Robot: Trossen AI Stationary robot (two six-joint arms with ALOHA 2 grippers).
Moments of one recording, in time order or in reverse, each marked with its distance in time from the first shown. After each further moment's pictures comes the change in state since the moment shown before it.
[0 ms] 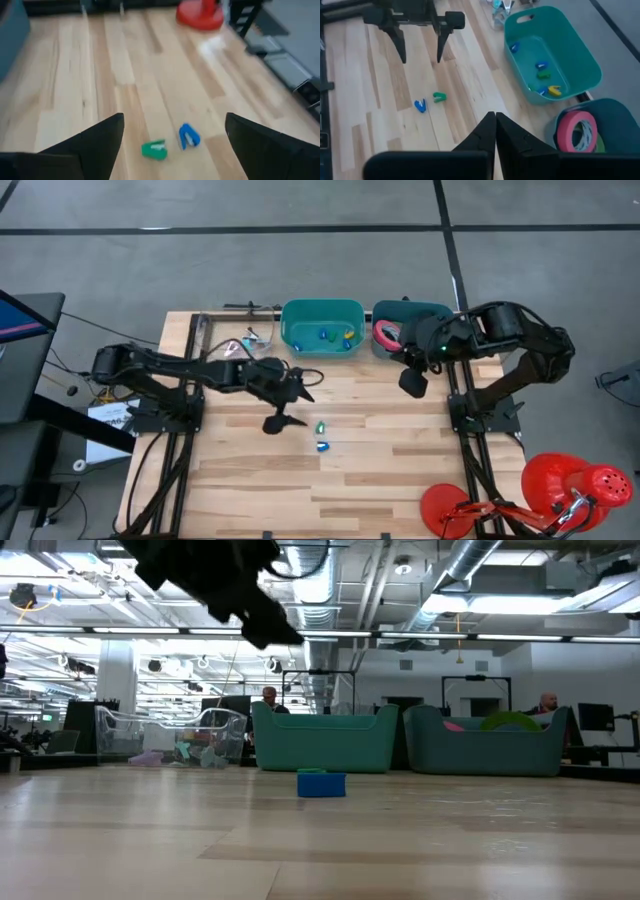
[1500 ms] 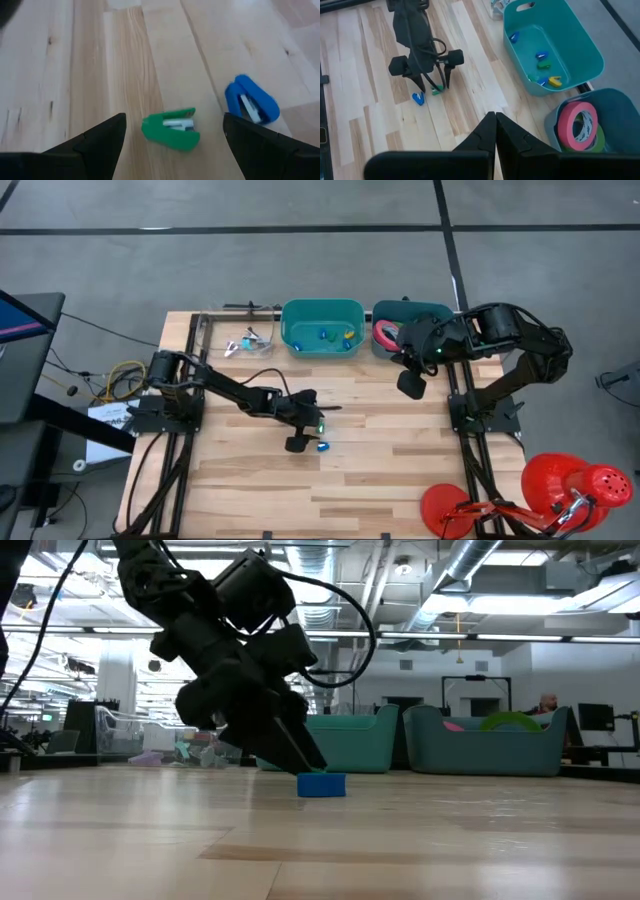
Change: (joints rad) left arm -0.127 0.472 0.000 0.279 -0.275 0.002; right arm 0.001 0.017 0.001 -0.035 -0.007 0.027
